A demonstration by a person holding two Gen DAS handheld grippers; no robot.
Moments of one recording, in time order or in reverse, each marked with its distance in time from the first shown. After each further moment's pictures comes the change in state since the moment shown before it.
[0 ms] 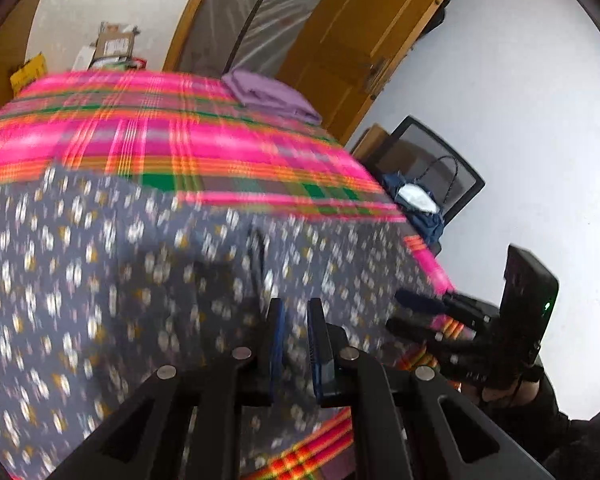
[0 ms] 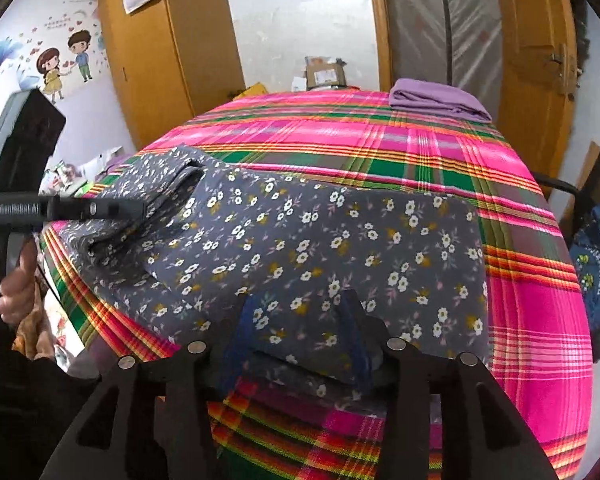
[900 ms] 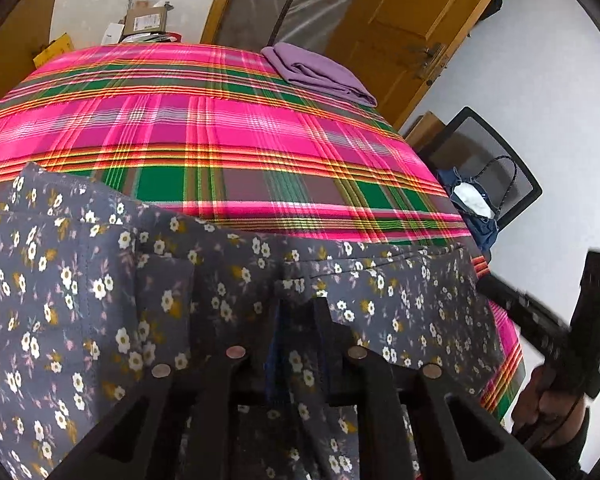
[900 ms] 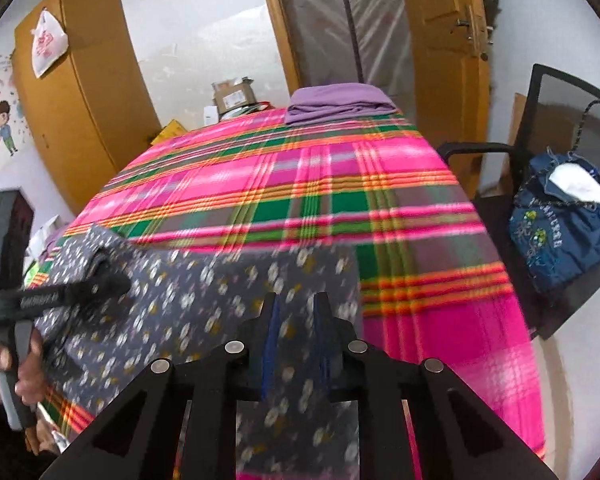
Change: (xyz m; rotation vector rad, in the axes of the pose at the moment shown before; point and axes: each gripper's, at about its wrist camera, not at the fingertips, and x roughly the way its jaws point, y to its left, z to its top) left arm 0.076 0.018 0.030 -0.091 0.098 0.167; right arm -0.002 -0.066 0.043 0.243 -0.056 -0.209
